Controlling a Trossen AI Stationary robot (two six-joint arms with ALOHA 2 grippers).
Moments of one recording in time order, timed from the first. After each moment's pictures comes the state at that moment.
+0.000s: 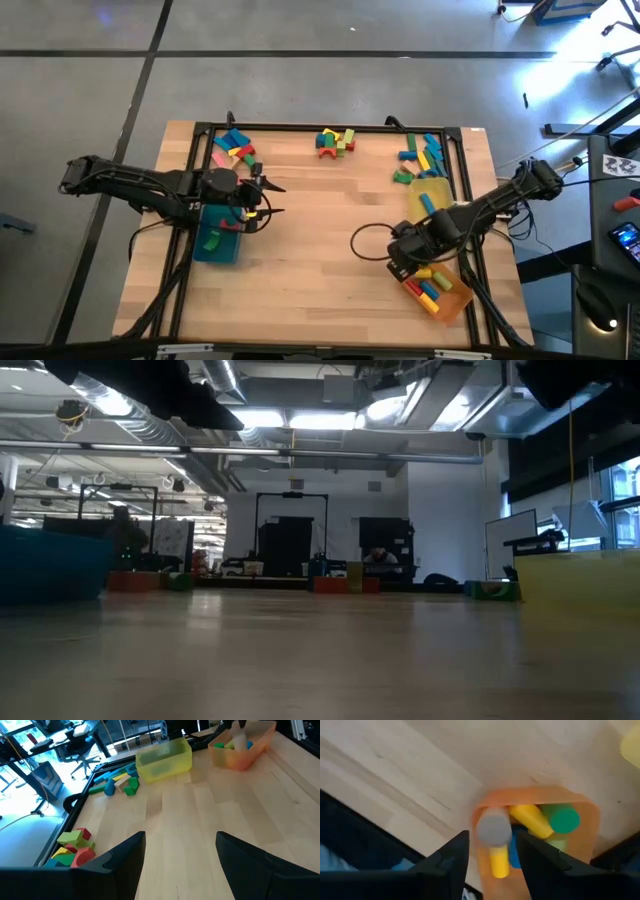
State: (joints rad) left arm -0.05 0.92 0.61 -0.08 -0.16 0.24; right arm 0.49 1.43 1.17 -1.14 -0.18 1.41
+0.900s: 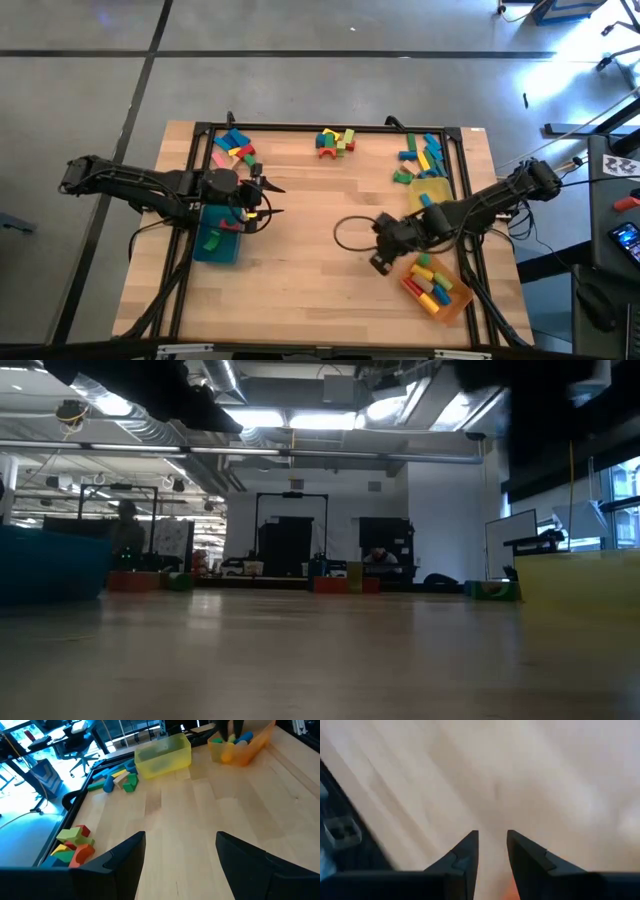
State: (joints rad) left arm -0.05 0.92 0.61 -0.10 -0.16 0.25; right arm 0.39 1.44 1.14 -0.82 0.11 1.07
